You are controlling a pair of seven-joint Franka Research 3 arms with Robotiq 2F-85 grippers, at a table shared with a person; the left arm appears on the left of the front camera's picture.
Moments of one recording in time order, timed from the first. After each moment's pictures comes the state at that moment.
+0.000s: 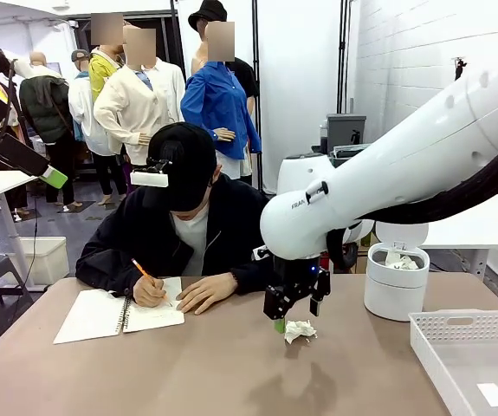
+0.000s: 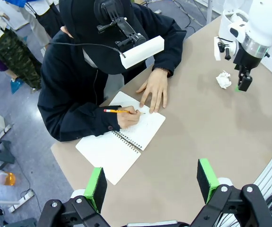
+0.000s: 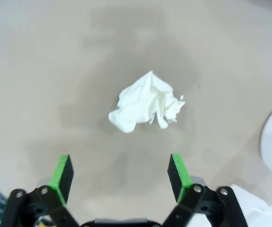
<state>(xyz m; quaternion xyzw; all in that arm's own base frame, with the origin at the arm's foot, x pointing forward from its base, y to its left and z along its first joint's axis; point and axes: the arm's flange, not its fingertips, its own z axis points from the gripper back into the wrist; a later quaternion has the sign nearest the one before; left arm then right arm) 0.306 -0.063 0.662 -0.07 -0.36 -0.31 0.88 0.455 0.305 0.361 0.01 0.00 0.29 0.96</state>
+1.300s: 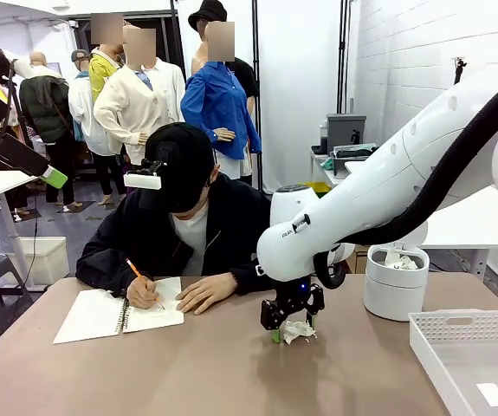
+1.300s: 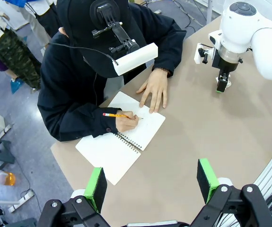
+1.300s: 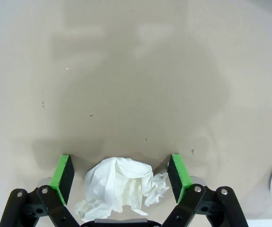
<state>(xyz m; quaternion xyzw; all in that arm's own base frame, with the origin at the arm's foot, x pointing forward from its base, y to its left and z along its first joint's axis) 0.306 -0.063 0.662 -0.07 -0.36 -0.31 0.88 0.508 0.314 0.292 0.00 0.01 0.24 0.97</state>
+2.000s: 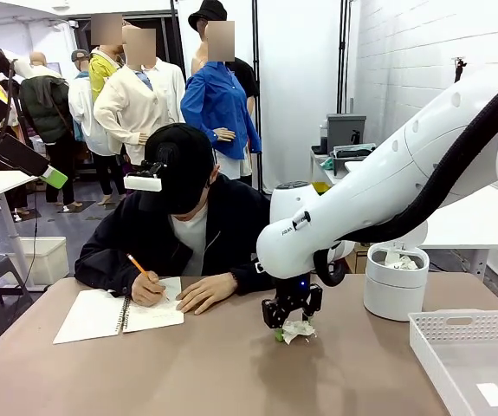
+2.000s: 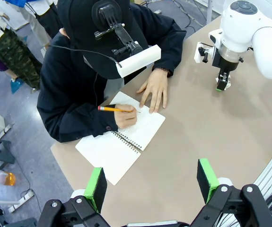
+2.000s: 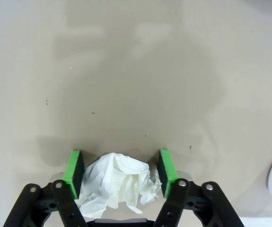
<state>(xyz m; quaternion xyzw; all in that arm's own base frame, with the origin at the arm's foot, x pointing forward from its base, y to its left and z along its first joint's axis) 0.306 -0.063 0.662 -0.07 -0.36 -0.31 0.88 0.508 0.314 0.298 0.00 0.01 0.24 0.97</state>
